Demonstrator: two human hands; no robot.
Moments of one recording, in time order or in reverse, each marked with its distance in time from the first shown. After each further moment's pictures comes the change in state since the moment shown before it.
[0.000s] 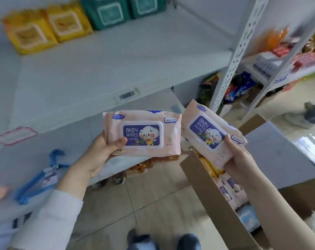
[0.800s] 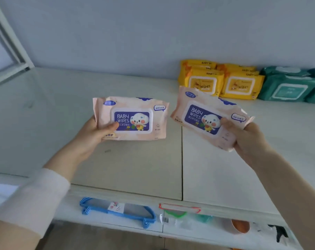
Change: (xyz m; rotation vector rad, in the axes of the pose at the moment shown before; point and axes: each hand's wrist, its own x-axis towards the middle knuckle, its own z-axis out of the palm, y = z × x) left_hand 0.010 0.039 -0.461 -0.099 0.527 0.275; right_hand 0.162 0.093 0.515 -0.557 -0.536 -0.224
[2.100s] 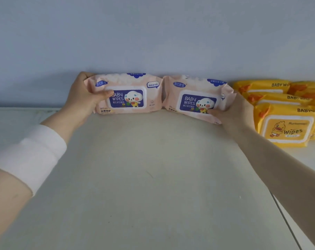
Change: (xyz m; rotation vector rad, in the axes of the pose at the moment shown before) left_hand 0.361 0.000 -0.132 0.266 0.229 0.167; right_hand 0.297 0.042 0.154 -0.875 0.491 -0.068
